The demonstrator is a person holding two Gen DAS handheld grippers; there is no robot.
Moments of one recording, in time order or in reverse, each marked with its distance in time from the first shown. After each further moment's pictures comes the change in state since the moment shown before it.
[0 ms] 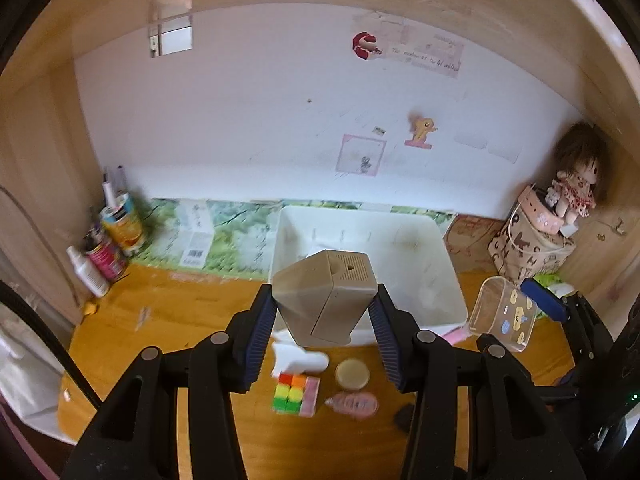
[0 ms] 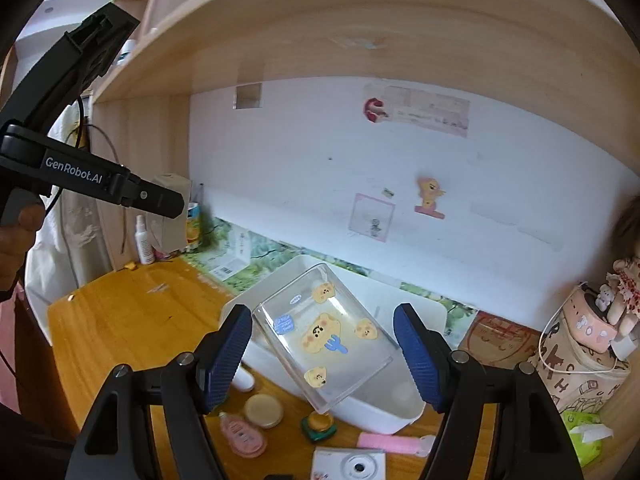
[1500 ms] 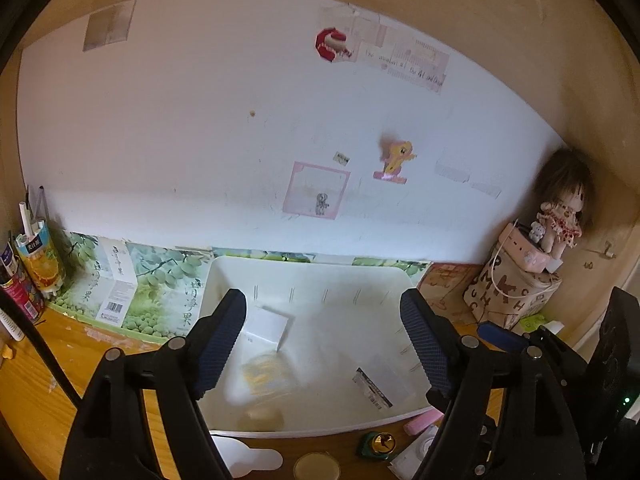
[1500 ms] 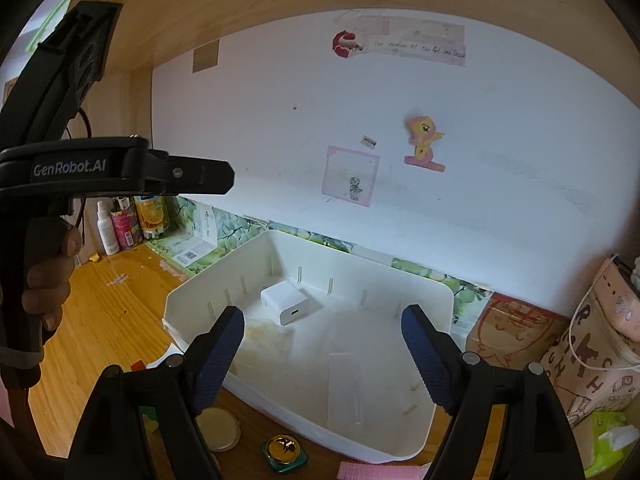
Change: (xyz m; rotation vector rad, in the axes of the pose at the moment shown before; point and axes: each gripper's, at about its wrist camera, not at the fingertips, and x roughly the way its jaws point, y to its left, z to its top) left arm 0.088 -0.009 0.010 -0.009 -0.211 -0.194; right arm 0.084 -0.033 -0.022 0.056 0.066 -0.017
